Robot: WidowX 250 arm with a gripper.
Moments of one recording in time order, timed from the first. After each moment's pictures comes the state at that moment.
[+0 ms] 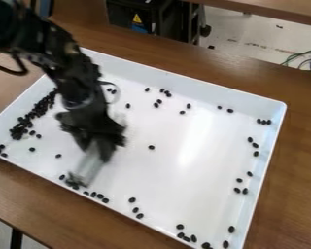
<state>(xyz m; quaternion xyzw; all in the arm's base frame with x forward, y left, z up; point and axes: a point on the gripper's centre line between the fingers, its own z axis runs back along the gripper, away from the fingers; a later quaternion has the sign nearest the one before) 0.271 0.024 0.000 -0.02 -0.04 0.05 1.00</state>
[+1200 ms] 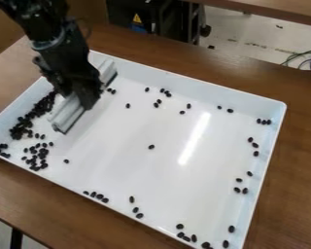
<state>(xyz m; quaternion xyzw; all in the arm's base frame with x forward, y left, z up) 0.301 0.030 0.074 -0.04 -0.13 -0.03 0.99</state>
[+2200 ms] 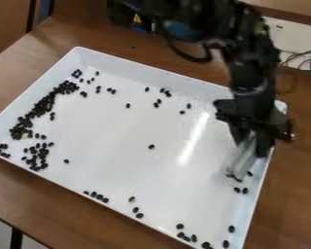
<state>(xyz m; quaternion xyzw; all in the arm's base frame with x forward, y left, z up) 0.353 -0.205 0.030 -0.14 -0.08 -0.13 0.98</state>
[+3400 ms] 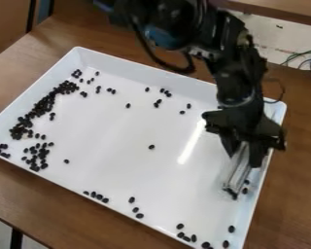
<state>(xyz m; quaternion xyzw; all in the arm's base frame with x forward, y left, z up) 0.332 -0.198 0.031 -0.15 -0.08 -0.09 0.98</state>
